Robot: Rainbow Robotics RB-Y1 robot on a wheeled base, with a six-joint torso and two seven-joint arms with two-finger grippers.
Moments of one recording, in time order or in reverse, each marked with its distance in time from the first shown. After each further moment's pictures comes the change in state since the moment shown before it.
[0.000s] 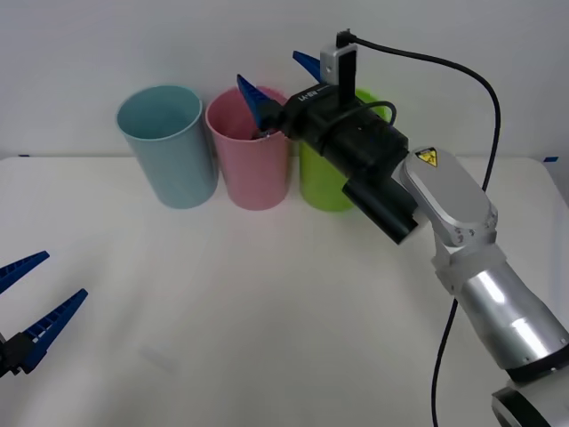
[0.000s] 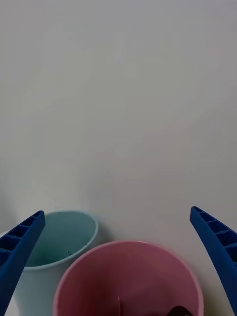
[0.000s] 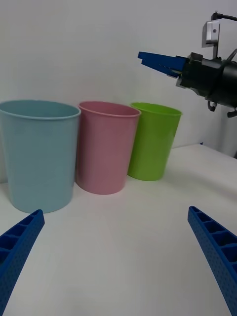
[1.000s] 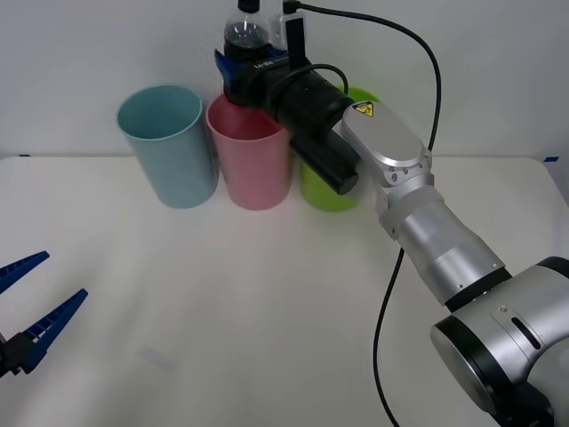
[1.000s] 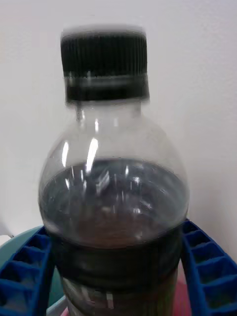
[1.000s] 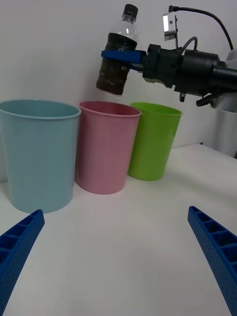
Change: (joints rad) right arm -0.343 0.163 -0.033 0.459 0.006 0.068 0.007; left arm 0.000 0.000 0.000 0.000 0.000 0.000 0.000
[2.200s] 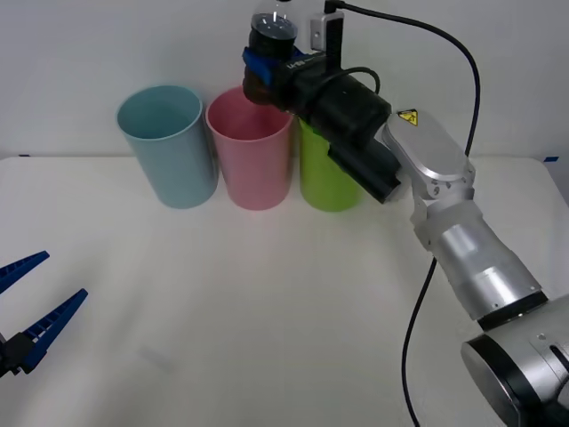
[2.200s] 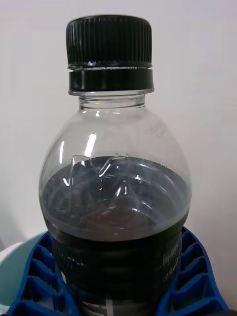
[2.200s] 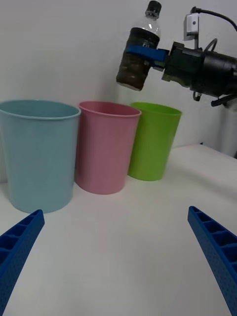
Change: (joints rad) right arm 0.102 -0.074 -0.036 -0.147 -0.008 -0.102 -0.066; left arm 0.000 0.000 0.000 0.000 0.000 0.000 0.000
